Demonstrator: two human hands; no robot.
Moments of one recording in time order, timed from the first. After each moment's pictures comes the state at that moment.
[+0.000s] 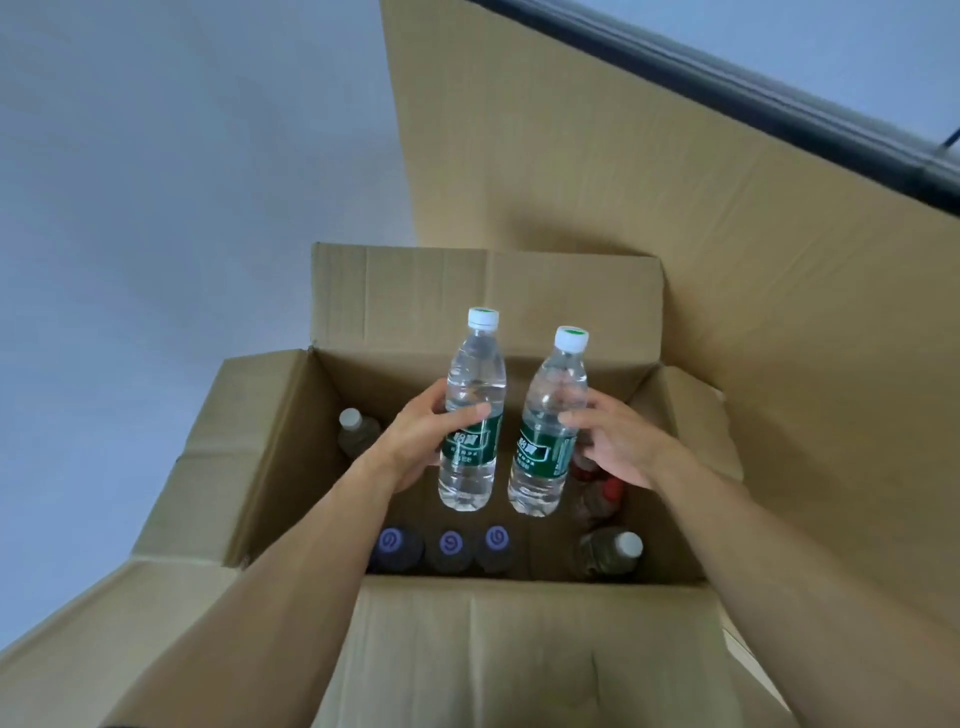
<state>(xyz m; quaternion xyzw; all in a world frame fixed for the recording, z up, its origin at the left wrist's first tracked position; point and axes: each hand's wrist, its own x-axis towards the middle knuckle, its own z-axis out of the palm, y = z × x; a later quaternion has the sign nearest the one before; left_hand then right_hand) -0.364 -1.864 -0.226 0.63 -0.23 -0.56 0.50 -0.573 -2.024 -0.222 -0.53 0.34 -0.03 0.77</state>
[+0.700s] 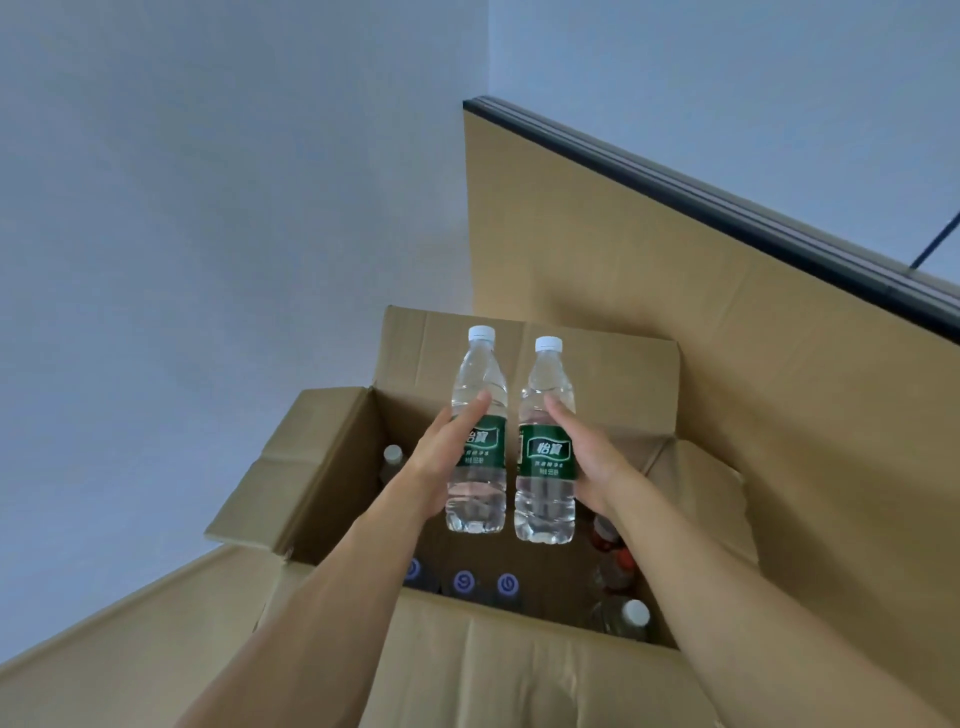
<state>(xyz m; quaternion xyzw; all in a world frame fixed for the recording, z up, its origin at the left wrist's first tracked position) -0.400 -1.854 -0.158 0.63 -0.09 -0.47 0.62 -0.530 -1.991 -0.161 -0.48 0.32 -0.06 0.81</state>
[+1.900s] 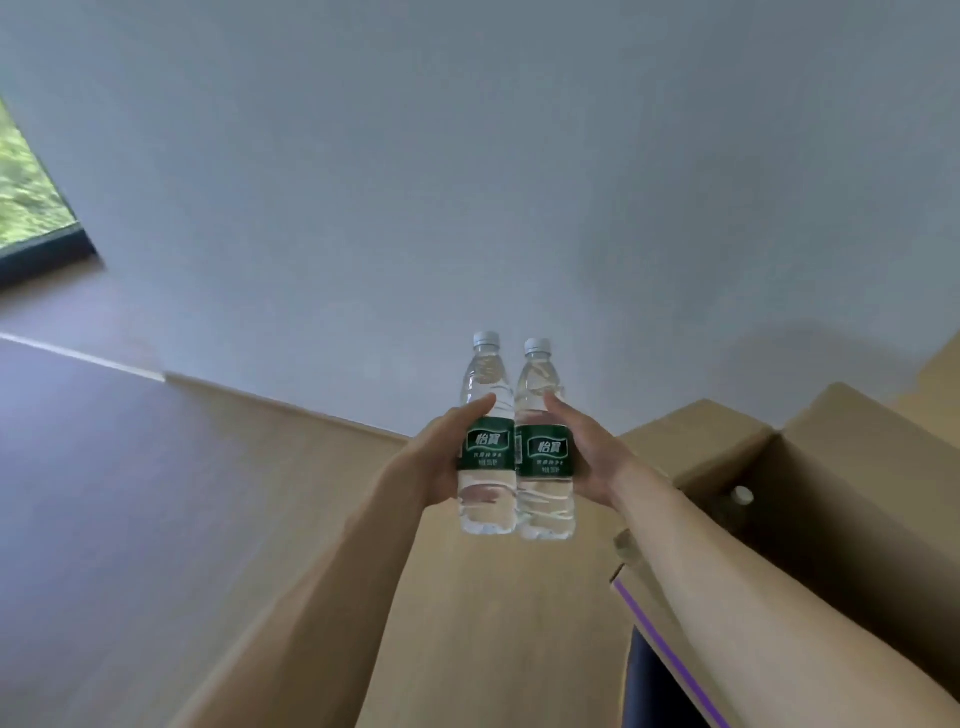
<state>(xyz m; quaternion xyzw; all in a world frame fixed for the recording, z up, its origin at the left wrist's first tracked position) -0.431 -1.364 -0.102 0.55 0.13 -0.27 0.78 -0.412 -1.559 -0.102 -0.58 0.03 0.32 0.75</state>
